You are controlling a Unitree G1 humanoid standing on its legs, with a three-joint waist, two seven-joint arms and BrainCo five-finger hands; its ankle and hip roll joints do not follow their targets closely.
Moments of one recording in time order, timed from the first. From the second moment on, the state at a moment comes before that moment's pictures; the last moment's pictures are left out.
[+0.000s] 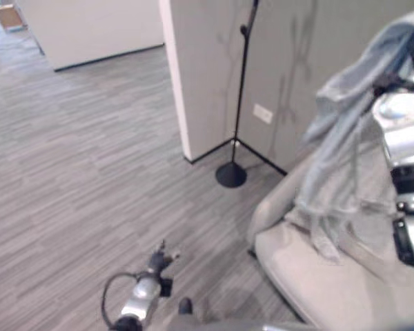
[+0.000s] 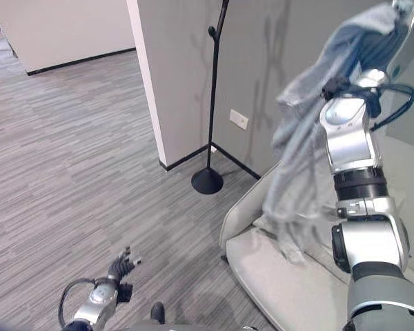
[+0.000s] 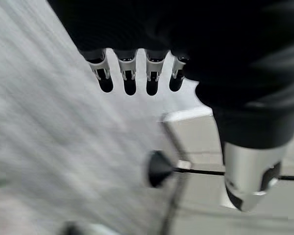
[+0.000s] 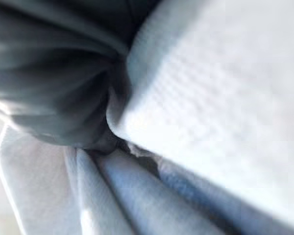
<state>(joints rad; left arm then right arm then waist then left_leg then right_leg) -0.03 0.29 -0.24 0.69 -0.23 -0.08 0.19 -1.10 -0.71 0.15 0.42 -0.11 0.16 -0.77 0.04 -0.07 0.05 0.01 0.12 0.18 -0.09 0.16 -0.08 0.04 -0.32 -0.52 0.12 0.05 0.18</state>
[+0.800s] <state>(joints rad) -0.44 0.28 -0.59 0.78 0.14 -0.14 0.35 -1.33 -0.40 0.48 0.42 0.19 -0.06 -0.62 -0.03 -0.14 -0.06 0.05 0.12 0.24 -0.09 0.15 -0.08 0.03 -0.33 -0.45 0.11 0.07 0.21</state>
